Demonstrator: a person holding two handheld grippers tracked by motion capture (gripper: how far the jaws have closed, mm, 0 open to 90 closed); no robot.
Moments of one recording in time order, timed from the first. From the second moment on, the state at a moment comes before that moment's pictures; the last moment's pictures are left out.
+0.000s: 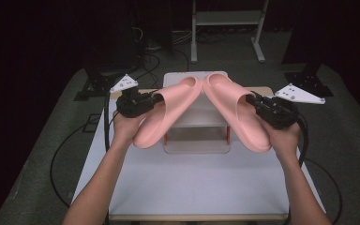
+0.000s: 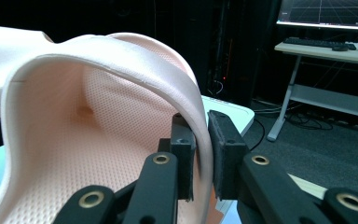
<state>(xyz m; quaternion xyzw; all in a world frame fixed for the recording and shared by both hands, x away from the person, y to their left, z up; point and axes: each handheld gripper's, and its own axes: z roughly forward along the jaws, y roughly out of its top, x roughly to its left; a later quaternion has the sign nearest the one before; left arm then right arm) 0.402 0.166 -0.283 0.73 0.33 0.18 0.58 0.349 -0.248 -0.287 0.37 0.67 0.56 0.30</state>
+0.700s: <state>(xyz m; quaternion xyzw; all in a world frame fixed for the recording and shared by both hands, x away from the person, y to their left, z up) 0.419 0.163 -0.278 0.72 0.35 0.19 0.57 0.370 -0.240 -0.286 0.40 0.67 0.55 0.30</state>
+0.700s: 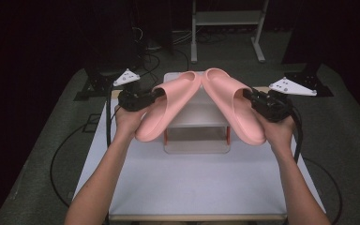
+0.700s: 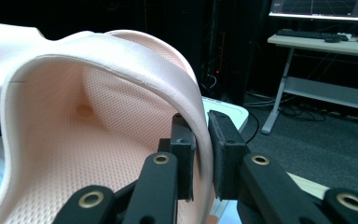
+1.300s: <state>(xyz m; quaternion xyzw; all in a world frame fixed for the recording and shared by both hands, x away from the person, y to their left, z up) 0.435 0.160 -0.279 0.72 0.38 0.19 0.56 0.391 -0.230 -0.288 0.41 0.67 0.54 0.30</state>
